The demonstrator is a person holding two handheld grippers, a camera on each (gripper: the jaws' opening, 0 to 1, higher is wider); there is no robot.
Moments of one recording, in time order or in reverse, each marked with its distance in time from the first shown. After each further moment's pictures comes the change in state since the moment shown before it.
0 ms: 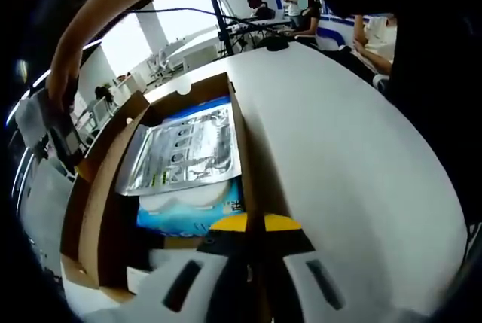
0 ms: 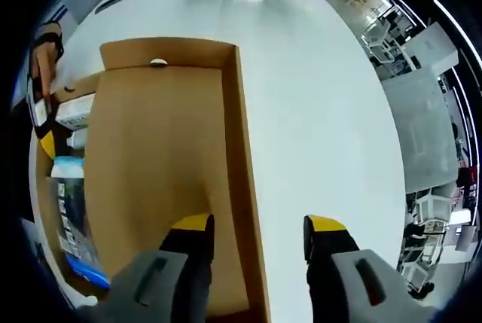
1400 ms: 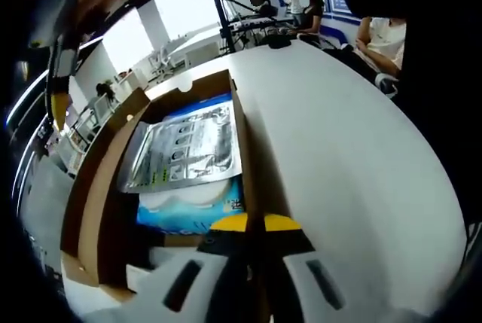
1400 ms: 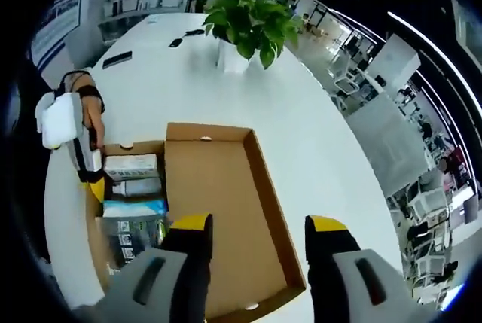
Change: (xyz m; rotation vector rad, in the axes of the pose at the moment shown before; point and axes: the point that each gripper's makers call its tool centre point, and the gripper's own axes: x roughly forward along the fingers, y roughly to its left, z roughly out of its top) left arm -0.001 0.001 -0.003 -0.013 0.019 0.007; right arm -0.132 0.049 0.021 0.165 -0.351 -0.128
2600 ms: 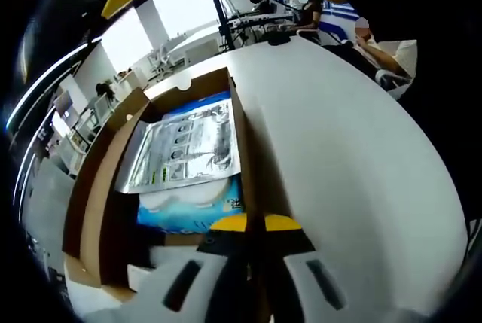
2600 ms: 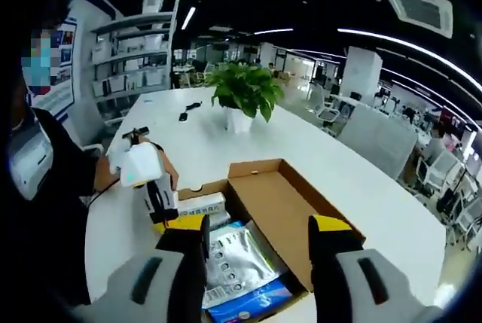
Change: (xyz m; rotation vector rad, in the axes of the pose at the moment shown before) left arm 0.000 -0.003 -0.001 0.011 0.021 0.008; right arm -0.106 0.107 -0.026 0.316 -0.364 -0.011
